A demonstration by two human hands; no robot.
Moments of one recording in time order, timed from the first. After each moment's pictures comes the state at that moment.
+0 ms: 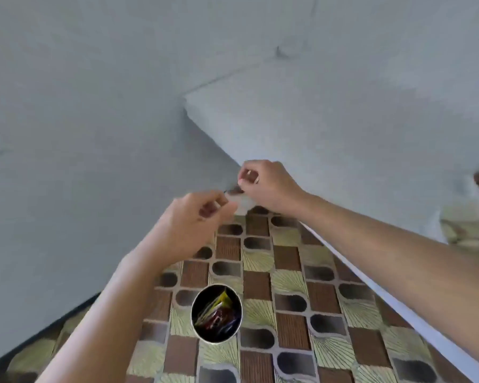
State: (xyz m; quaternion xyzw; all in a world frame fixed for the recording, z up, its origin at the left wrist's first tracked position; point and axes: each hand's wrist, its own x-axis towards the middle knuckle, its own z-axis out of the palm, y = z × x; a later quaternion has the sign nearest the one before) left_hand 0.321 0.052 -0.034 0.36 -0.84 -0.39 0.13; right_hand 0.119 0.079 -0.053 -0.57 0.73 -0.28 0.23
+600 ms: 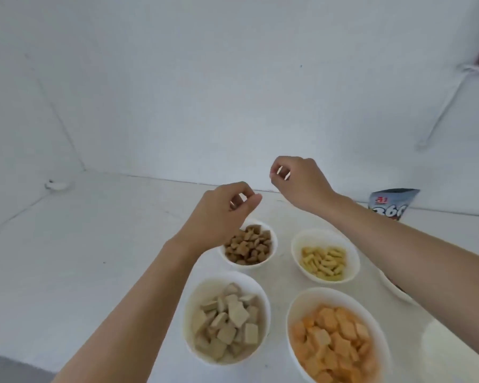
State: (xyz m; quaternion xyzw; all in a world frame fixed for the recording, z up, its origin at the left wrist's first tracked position) left_hand -0.103 0.251 0.112 0.00 -0.90 -0.41 0.11; right_hand -0.224 0.415 0.119 -0.26 0.90 -0.34 -0.08
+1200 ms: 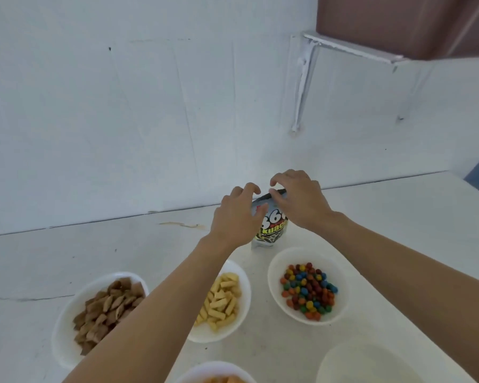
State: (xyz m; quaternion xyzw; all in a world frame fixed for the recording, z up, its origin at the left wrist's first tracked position) left_hand -0.353 0.506 0.026 -0.14 -0.94 -0.32 0.03; right_hand -0.373 0.675 0.037 -0.09 0.97 -0.17 -0.11
